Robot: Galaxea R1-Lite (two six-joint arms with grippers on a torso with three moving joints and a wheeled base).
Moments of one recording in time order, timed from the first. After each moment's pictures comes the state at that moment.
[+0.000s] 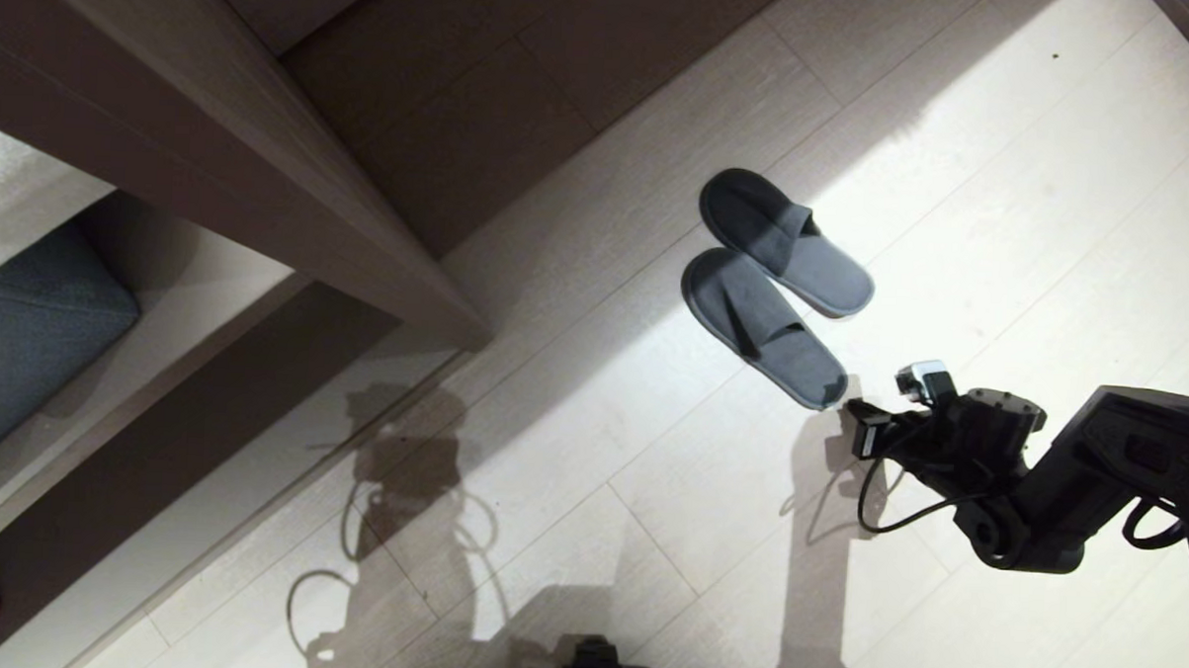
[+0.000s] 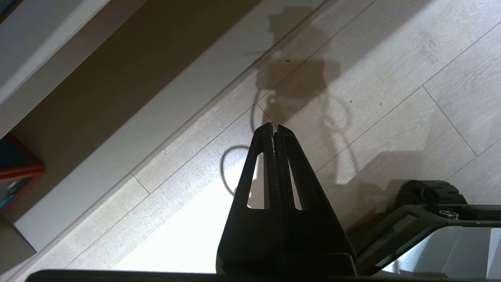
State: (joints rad) left arm 0.01 0.00 0.00 0.00 0.00 -0.02; right arm -0.13 2.44 -1.02 -1.28 0.27 -0.09
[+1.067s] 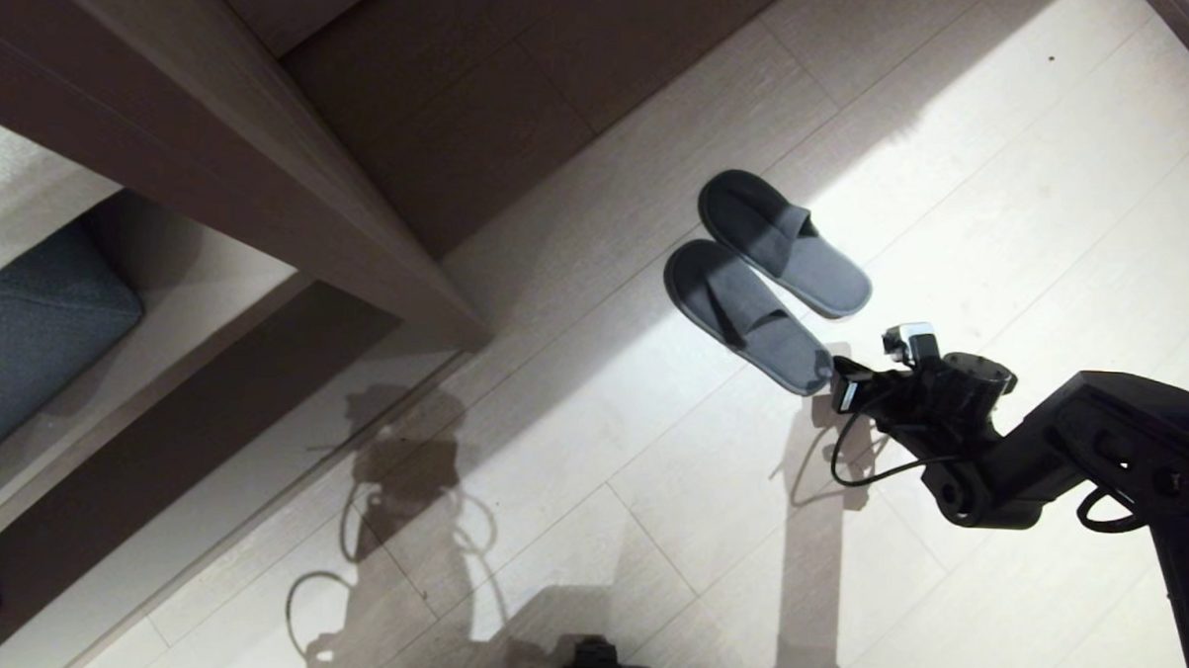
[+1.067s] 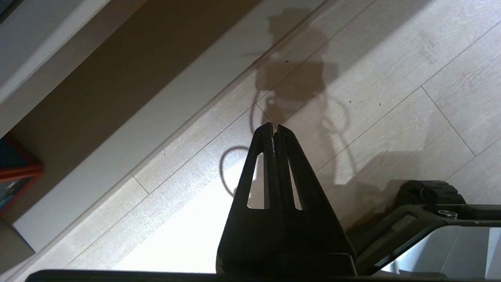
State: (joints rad) left arm 0.01 0.00 0.00 0.00 0.00 -0.02; right arm -0.08 2.49 -1.27 -1.22 0.22 -0.01
